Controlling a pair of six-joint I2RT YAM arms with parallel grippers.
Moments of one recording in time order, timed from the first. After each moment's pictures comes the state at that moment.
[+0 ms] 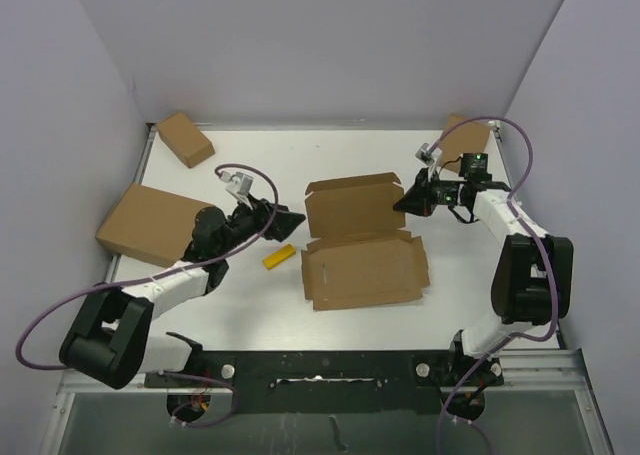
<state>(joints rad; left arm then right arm) -0.44 1.34 0.48 0.86 0.43 -0.61 -0.05 1.64 1.10 -0.38 -1.06 -0.45</state>
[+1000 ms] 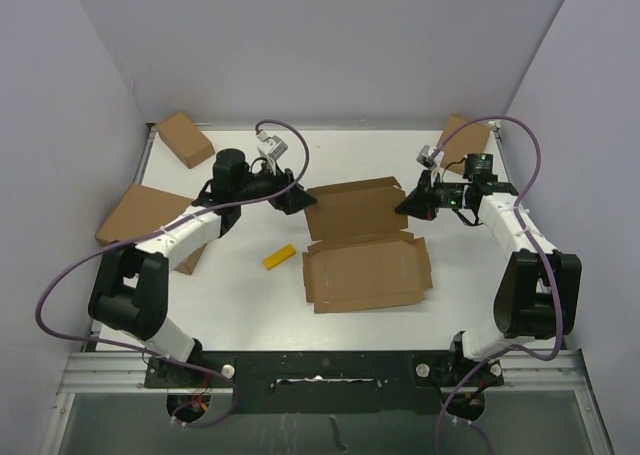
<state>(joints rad) -0.37 1.56 0.98 0.28 0.74 -0.27 -0.05 1.53 1.10 -0.53 -1.10 -0.62</state>
